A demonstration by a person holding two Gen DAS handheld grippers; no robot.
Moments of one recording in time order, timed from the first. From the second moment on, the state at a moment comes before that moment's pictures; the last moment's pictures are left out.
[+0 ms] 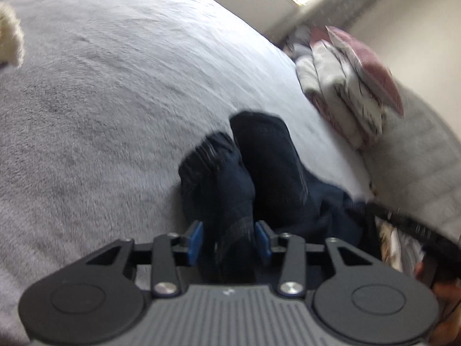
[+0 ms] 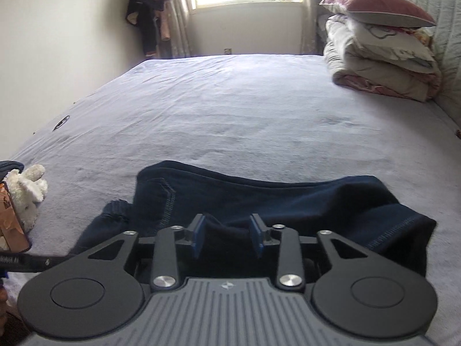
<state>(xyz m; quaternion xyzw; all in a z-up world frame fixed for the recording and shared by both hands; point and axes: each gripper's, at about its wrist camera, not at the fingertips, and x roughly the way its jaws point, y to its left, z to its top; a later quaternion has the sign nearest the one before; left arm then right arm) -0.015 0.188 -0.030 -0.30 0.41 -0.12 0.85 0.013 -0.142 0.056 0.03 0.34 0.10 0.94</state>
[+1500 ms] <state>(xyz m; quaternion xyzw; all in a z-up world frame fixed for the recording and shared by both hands) 0.054 0.202 -0.094 -0.45 0.39 -0.12 0.79 0.081 -0.137 0.017 0.06 0.37 0.02 0.93</state>
